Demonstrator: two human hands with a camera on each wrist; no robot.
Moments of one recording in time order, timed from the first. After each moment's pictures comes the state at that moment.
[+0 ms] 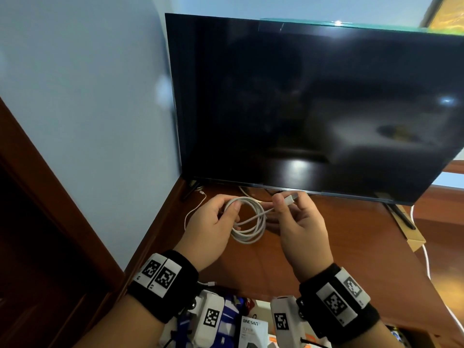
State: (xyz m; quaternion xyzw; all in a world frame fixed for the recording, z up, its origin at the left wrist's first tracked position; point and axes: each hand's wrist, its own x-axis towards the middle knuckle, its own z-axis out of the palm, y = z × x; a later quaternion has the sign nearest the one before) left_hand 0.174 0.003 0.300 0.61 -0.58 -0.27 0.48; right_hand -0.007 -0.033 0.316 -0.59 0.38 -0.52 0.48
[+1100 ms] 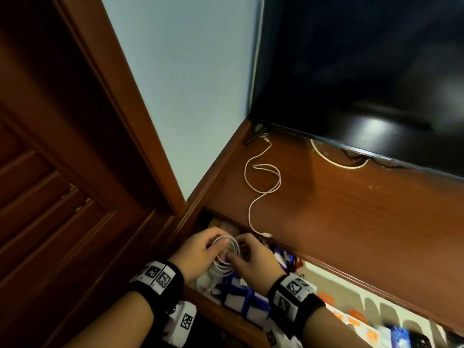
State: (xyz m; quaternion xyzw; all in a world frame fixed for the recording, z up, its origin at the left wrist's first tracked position) left_hand 0.278 0.131 0.119 0.72 -0.44 -0.42 0.34; right_hand 0.109 0.037 0.108 -0.78 0.39 -0.03 0.50
